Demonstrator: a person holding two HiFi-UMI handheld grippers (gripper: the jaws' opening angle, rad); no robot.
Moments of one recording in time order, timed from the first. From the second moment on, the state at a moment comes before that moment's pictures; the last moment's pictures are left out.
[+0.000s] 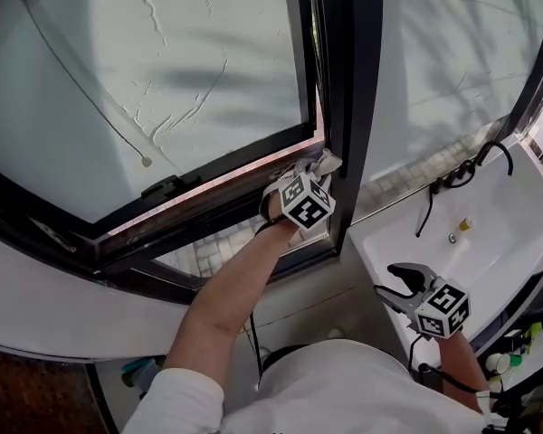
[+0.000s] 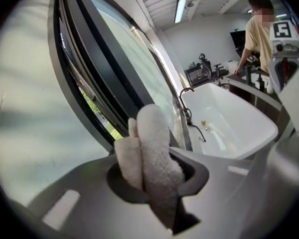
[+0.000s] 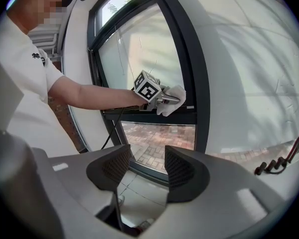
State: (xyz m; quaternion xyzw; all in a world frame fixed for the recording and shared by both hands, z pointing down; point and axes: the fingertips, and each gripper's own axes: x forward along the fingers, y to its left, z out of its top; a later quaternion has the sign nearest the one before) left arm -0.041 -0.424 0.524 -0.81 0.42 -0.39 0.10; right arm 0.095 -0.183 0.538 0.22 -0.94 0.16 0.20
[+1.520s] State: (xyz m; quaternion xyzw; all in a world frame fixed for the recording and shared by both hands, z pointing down) left arm -0.168 -0.104 0.333 -0.77 0.60 -0.17 0.11; right arm 0.022 -0.159 0.428 0.09 -0.99 0.03 0.12
